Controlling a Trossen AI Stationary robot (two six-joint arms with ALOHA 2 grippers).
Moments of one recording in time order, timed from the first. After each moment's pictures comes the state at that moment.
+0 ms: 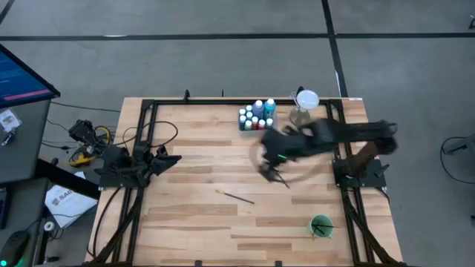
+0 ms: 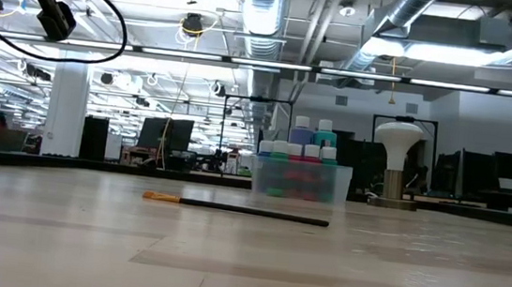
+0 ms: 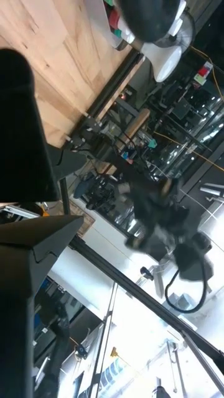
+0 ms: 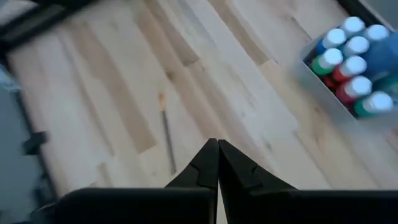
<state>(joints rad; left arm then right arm) -0.60 0.14 0.06 0.43 -0.64 -0.51 0.19 1.71 1.96 -1.31 0.28 0.66</state>
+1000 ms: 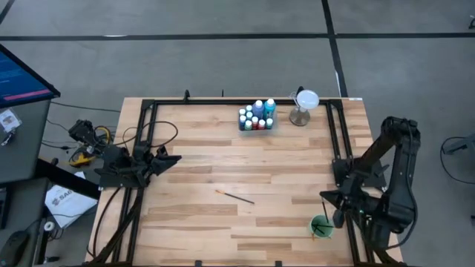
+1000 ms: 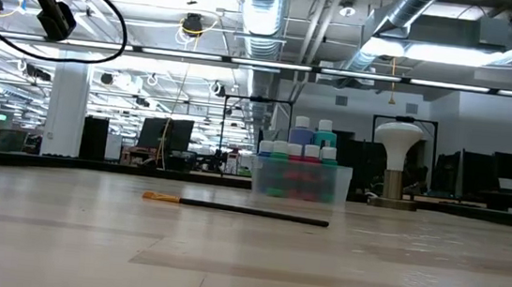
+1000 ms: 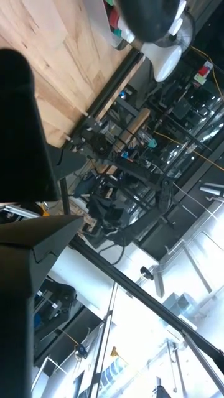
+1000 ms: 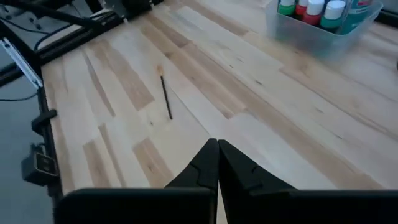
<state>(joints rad) -0.60 0.14 0.06 0.43 -0.63 -0.51 1.27 1.36 1.15 -1.56 0.97 2.09</state>
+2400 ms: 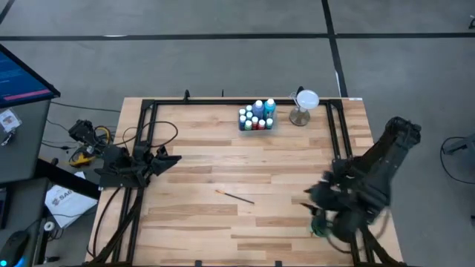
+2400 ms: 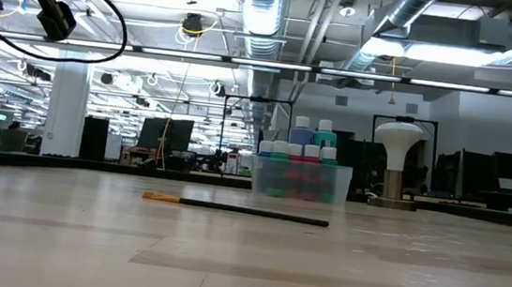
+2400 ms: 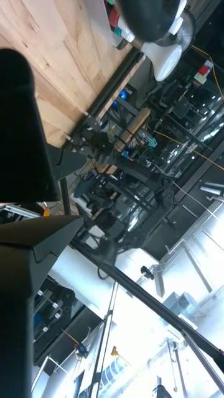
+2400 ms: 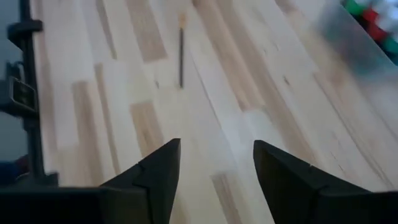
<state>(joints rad) -0.60 0.14 0.06 0.43 -0.63 -0.51 0.99 1.36 1.24 -1.24 0.72 1.25</state>
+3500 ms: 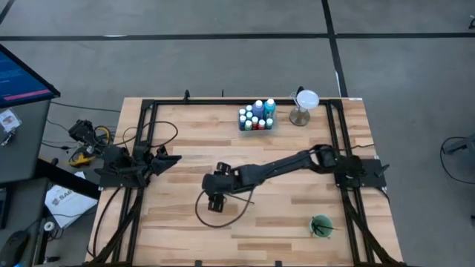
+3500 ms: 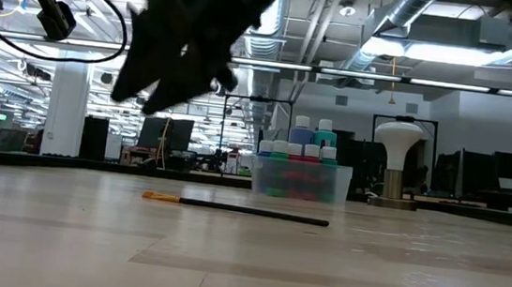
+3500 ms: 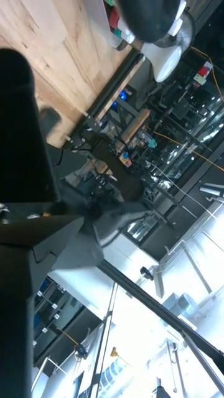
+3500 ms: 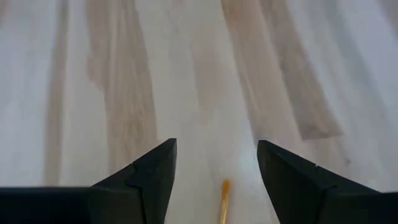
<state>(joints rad) -0.60 0.14 0.06 0.43 -0.64 -0.51 0.23 2.30 1.93 -0.53 0.23 0.30</state>
